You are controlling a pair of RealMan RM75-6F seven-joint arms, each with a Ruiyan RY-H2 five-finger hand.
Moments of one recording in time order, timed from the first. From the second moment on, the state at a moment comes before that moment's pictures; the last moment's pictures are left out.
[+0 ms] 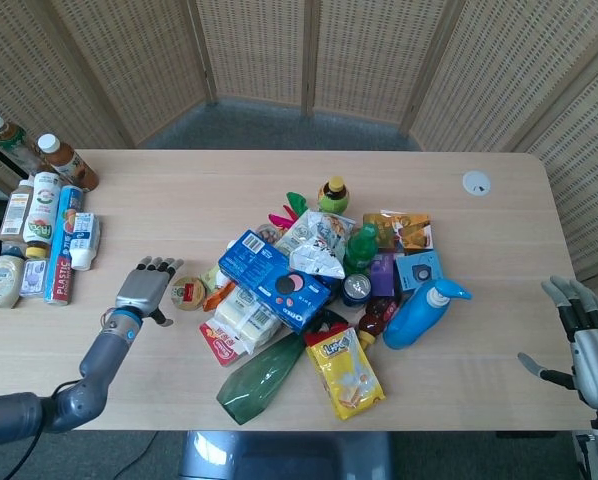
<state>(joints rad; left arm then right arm) -0.79 -1.44 -0.10 -1.56 0.50 0.89 0.71 0.06 -1.03 0.07 -1.67 -1.56 1.56 0.15</state>
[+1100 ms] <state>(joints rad) -0.85 -1.67 -0.05 -1.37 0.50 1.03 0.79 0.05 -1.01 0.08 -1.65 -1.55 1.56 0.22</state>
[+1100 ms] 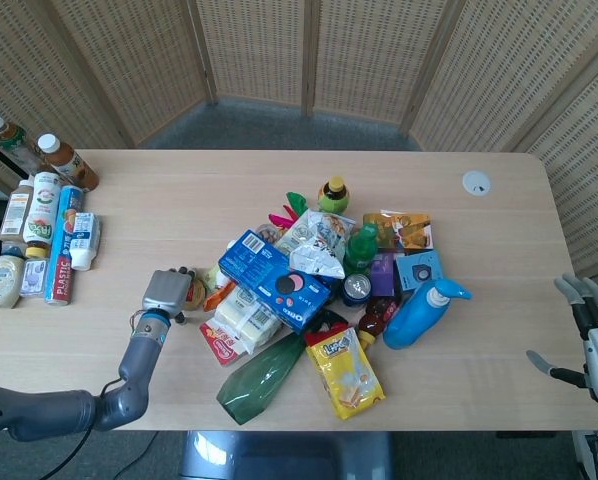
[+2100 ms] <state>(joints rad) -0.81 -1.26 -0.16 -1.88 0.64 1.25 0.83 0.05 -1.01 0.08 -1.66 -1.55 1.57 0.21</state>
